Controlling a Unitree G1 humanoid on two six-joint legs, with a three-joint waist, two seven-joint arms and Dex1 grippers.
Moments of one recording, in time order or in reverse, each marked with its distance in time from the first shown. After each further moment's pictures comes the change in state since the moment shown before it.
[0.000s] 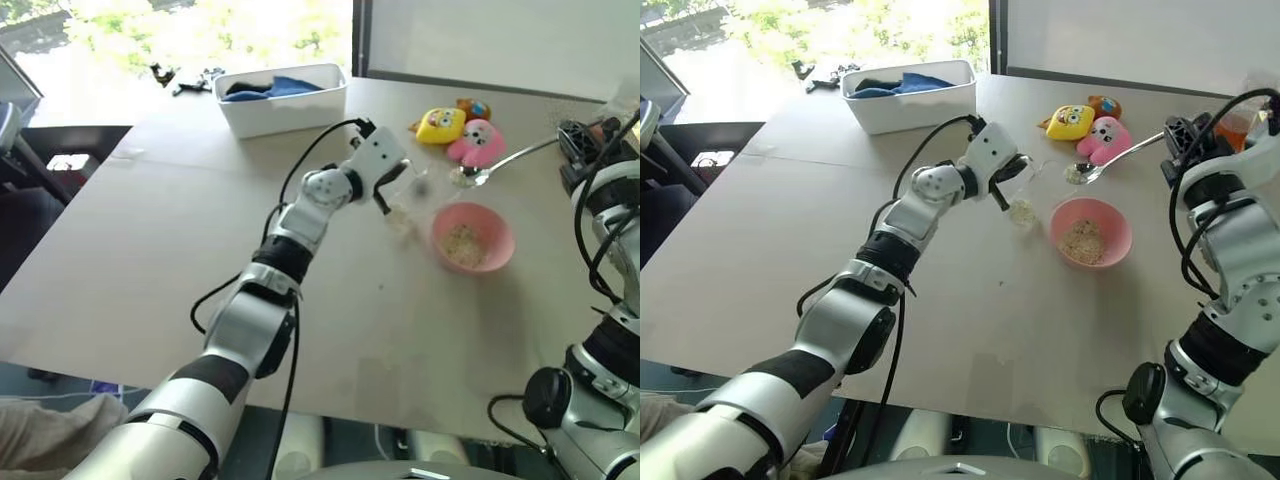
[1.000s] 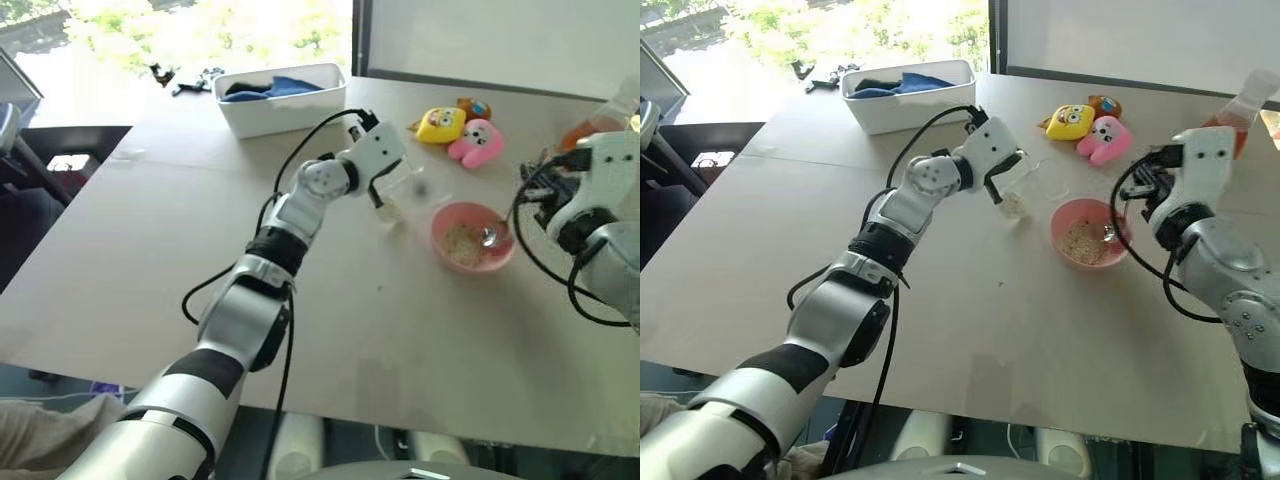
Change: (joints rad) left arm -0.004 0.055 -0.021 -0.046 0.075 0.012 0.003; right arm 0.225 -0.574 0.593 -0.164 -0.700 -0.091 0.490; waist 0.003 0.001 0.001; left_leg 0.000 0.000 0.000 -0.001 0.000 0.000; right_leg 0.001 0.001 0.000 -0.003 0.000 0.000
